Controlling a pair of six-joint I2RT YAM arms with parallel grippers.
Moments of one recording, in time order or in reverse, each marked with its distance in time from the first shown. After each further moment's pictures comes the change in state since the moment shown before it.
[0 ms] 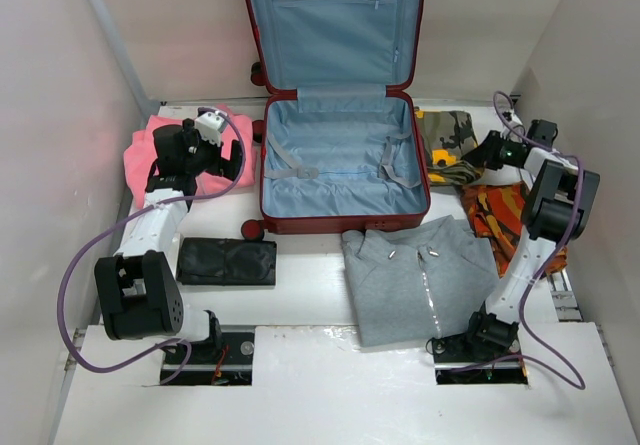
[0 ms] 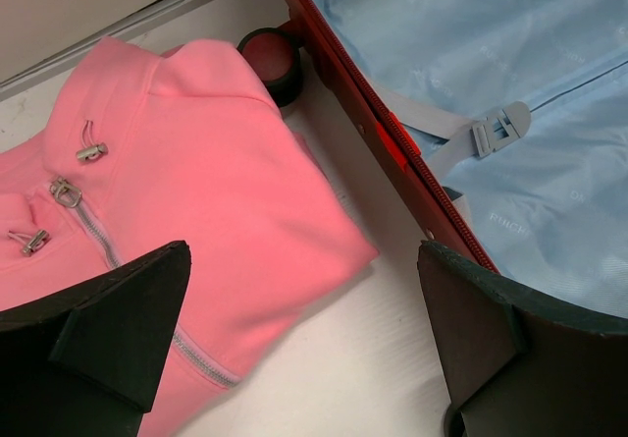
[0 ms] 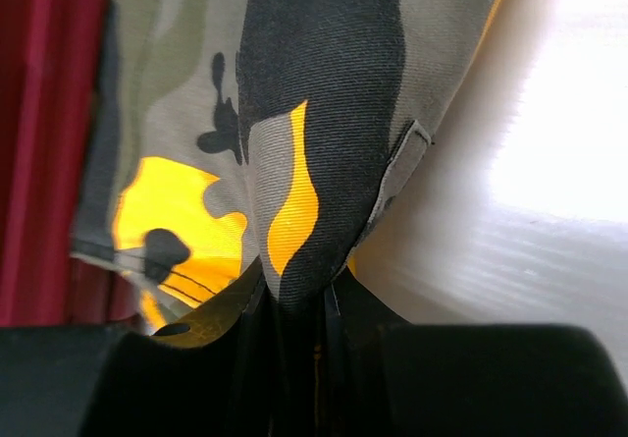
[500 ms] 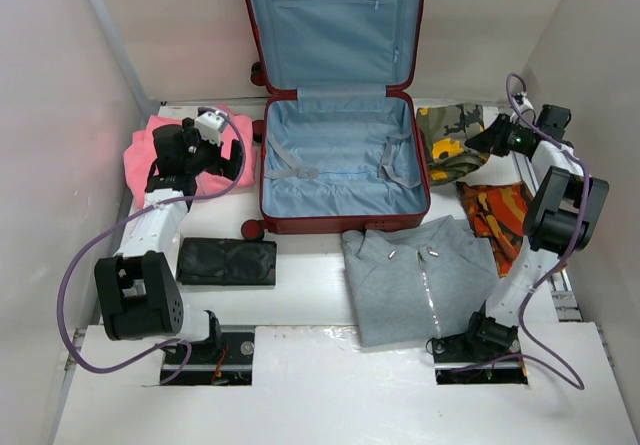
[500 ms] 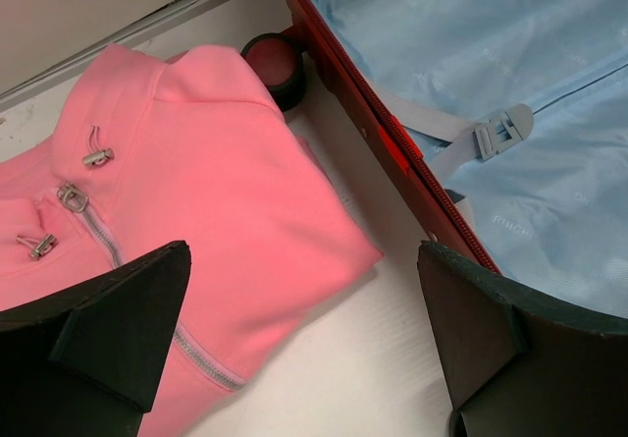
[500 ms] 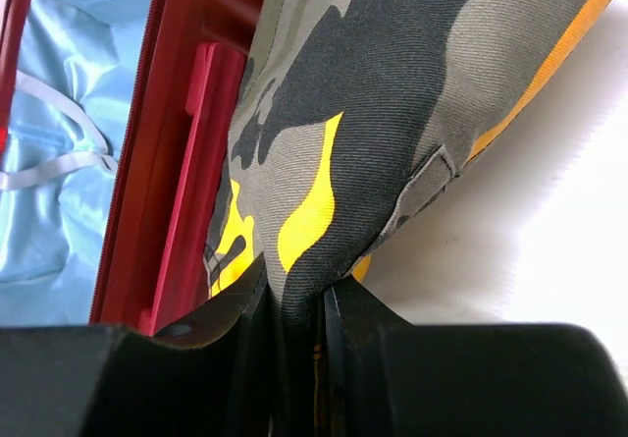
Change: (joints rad) left arm 0.000 -0.002 0.000 0.007 0.000 0.008; right arm 0.005 -0.160 -0.010 0.001 -0.032 0.132
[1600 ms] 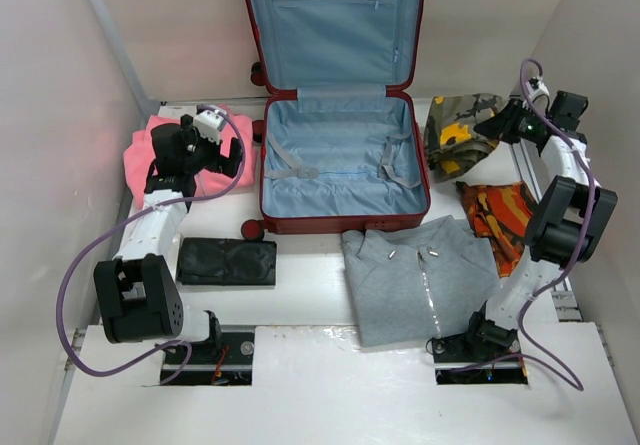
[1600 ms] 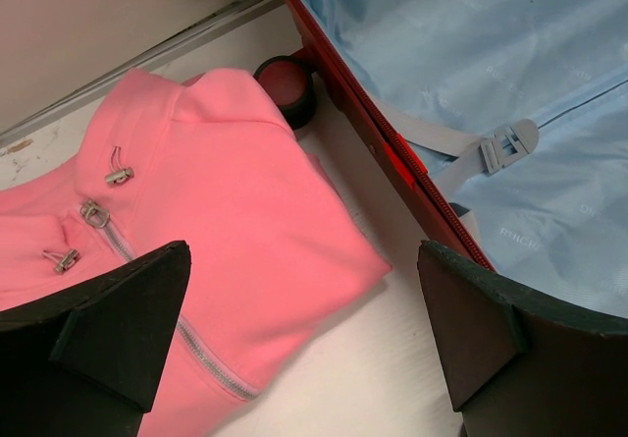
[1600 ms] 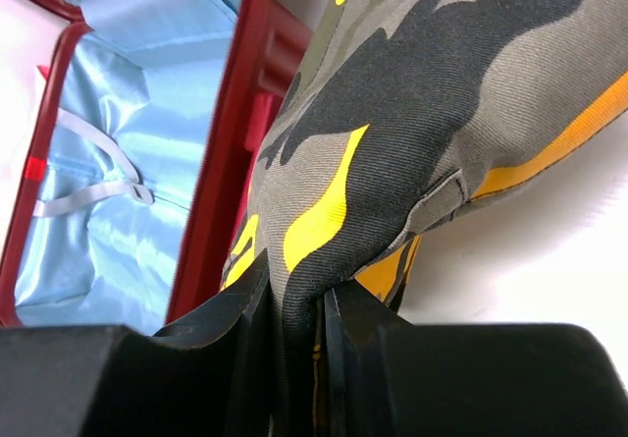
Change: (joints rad) left arm 0.000 -0.015 0.000 0.030 0.000 0.009; right arm -0.010 -0.104 0.026 -0.013 0.024 0.074
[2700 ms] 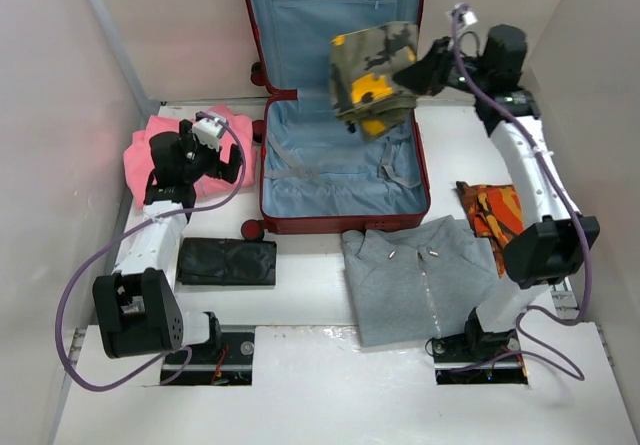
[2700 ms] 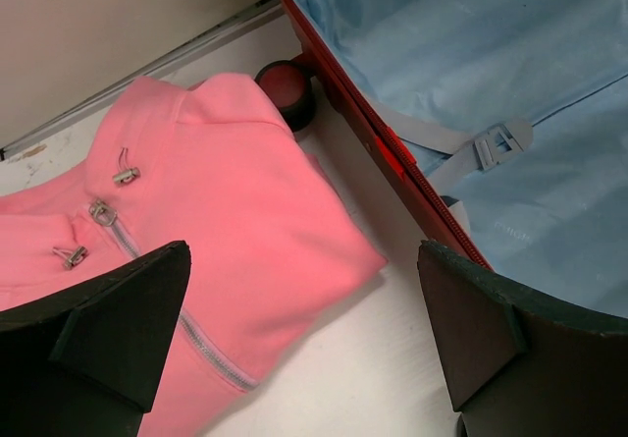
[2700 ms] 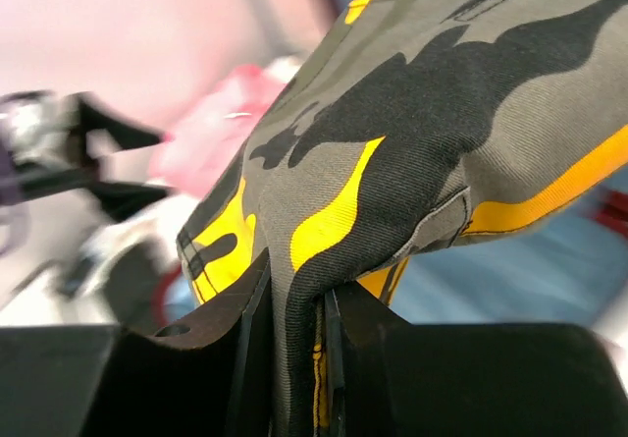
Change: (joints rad) left arm 0.000 -0.068 -0.071 0.043 0.001 0.005; right arm 0.457 -0.222 0.303 -0.034 0.117 0.097
